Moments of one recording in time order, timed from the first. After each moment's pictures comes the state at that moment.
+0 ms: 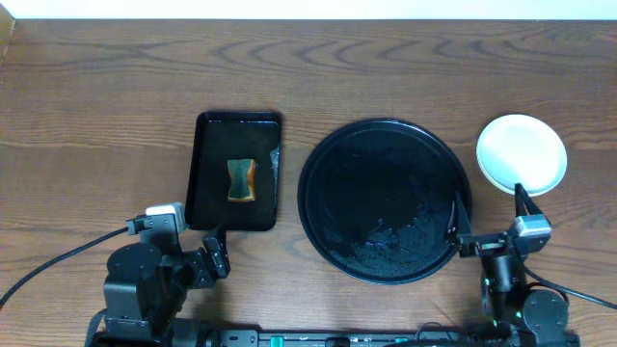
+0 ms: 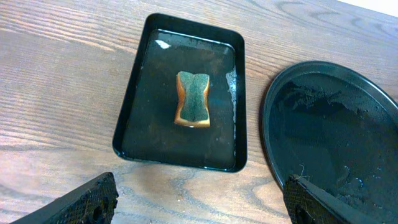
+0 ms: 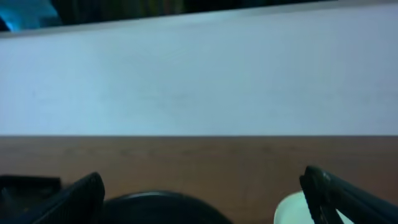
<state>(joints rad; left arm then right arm) -0.11 0.41 0.76 -1.02 0.05 -0.27 0.12 0.01 0.13 0.00 -0.01 0.07</state>
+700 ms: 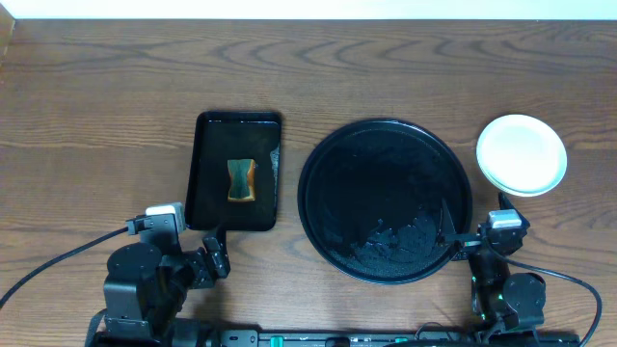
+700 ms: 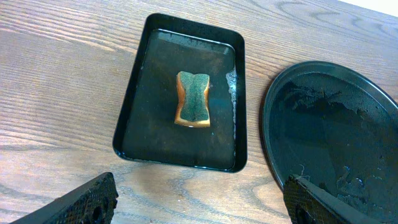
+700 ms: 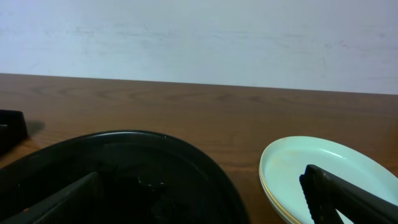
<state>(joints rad) -0.11 0.41 0.76 -1.02 0.05 -0.27 0.12 0.01 0.01 -0.07 0.02 -0.02</state>
